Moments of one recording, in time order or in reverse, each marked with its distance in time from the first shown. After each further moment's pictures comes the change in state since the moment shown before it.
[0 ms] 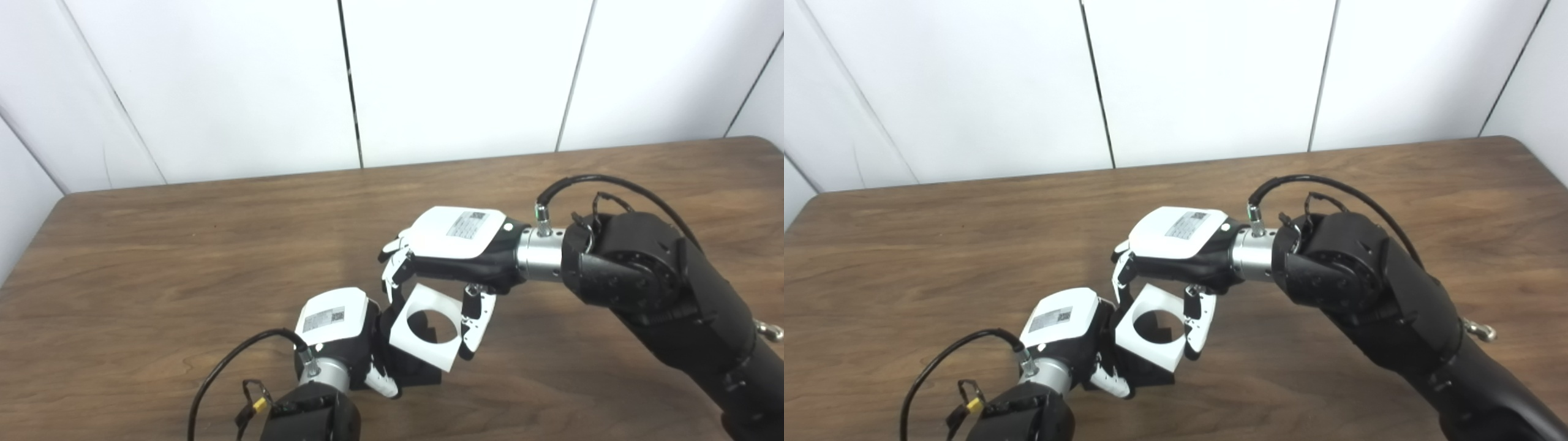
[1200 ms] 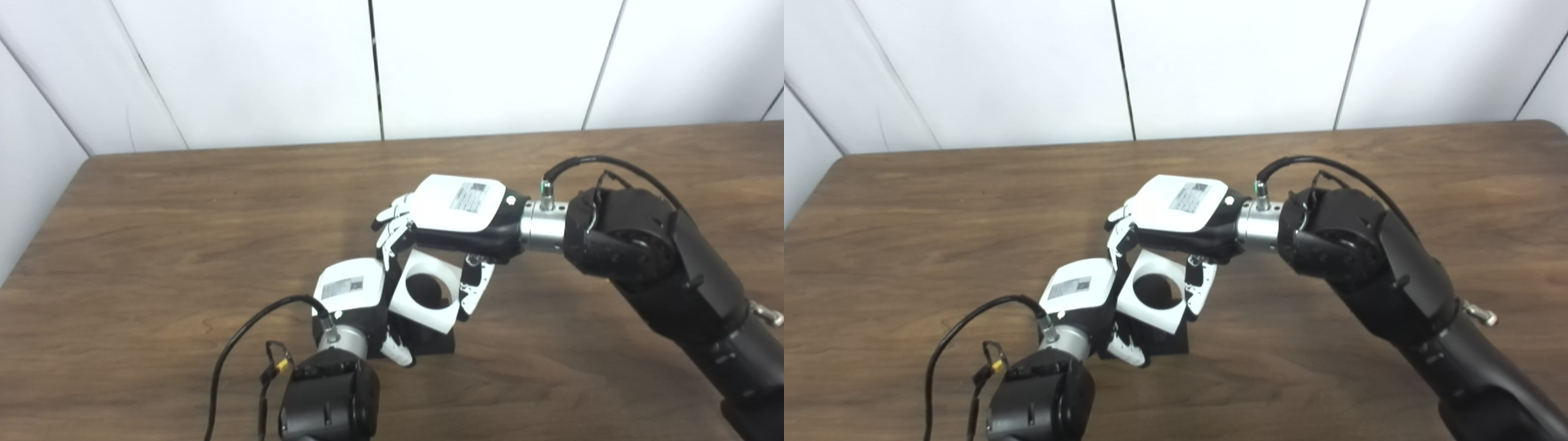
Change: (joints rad) left arm -0.007 0.002 -0.033 0.011 0.055 0.024 -0.004; right arm -0.015 0.040 0.011 0.211 0.043 -0.334 -0.165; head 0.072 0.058
